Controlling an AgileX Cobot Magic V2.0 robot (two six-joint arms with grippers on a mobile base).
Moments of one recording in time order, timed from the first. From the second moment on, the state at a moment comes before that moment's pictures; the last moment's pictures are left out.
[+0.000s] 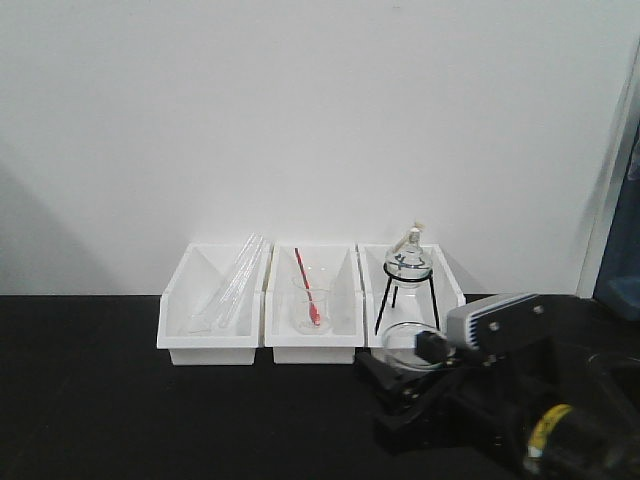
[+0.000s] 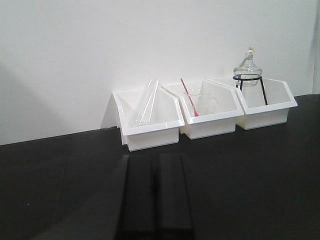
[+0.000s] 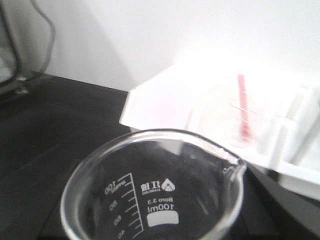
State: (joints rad) left arm -0.26 -0.01 0.03 -0.03 0.01 0.09; right arm 0.49 1.29 -0.72 -0.24 -0.29 0.26
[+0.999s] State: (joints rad) left arm -0.26 -0.01 0.03 -0.03 0.01 0.09; right arm 0.49 0.48 -0.63 -0.33 0.51 0.25
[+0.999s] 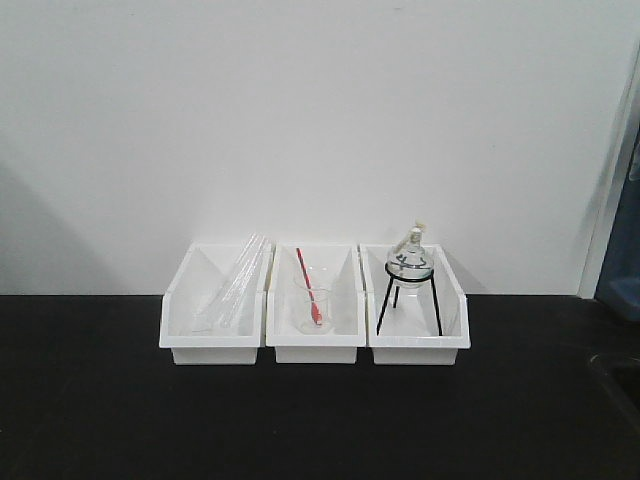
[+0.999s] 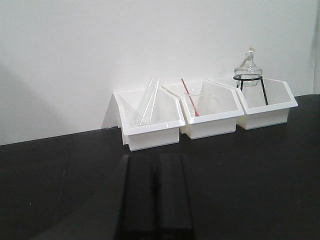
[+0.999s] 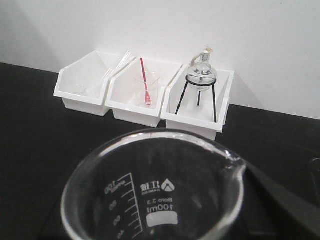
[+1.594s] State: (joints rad) left arm -0.26 -0.01 0.03 -0.03 0.01 0.09; right arm 0.49 0.48 -0.63 -0.33 0.51 0.25
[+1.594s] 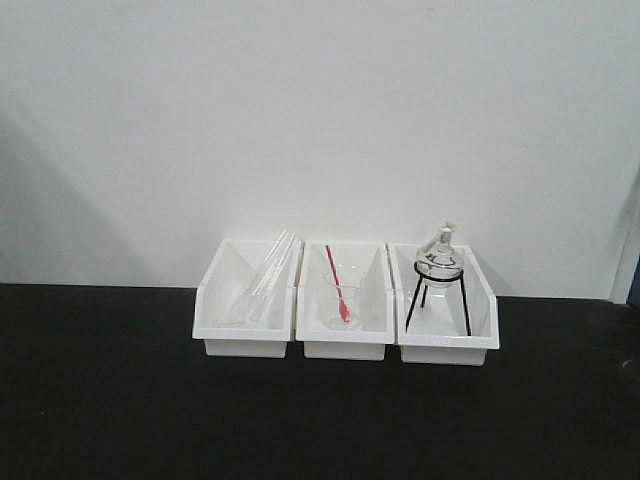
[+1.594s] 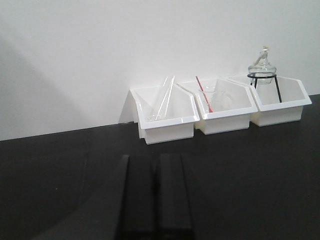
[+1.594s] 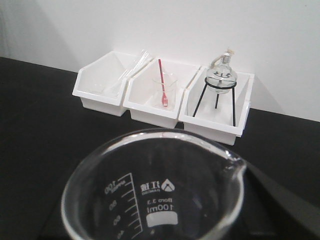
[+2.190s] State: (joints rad) left arm -0.26 -0.01 0.03 -0.03 0.01 0.09; right arm 0.49 0.48 -0.63 -0.33 0.51 0.25
